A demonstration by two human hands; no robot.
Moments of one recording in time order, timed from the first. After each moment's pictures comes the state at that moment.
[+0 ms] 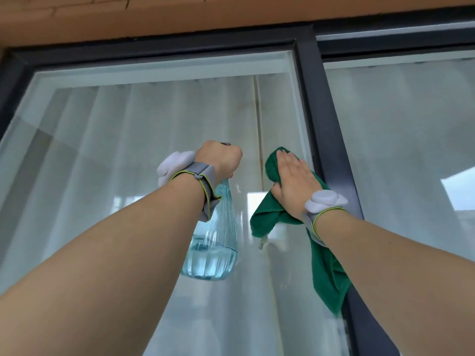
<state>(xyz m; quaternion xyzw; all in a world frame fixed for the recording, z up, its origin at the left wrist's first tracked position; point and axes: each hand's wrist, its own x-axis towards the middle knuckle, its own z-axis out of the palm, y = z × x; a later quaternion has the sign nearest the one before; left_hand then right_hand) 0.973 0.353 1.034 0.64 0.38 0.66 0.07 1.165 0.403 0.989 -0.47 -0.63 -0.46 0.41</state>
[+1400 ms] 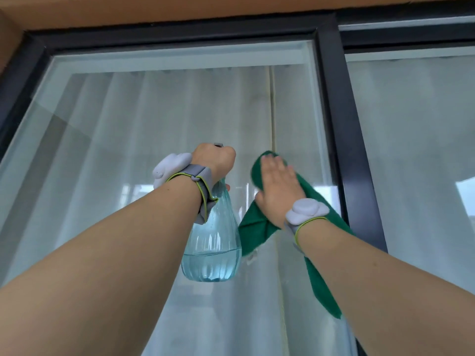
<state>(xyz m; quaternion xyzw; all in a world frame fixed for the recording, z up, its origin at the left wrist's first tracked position) 0.939 0.336 1.000 0.61 0.39 0.67 0.15 1.104 0.418 0.966 -0.48 -0.62 -0.48 0.40</state>
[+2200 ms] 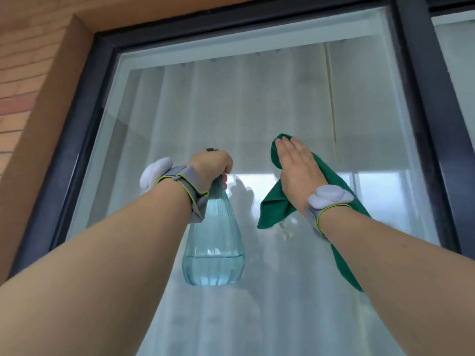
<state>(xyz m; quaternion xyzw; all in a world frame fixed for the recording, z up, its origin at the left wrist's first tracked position) 0.780 0.341 0.963 0.56 0.46 0.65 0.23 0.977 0.419 0.953 -0.36 -0.66 -0.48 0.45</state>
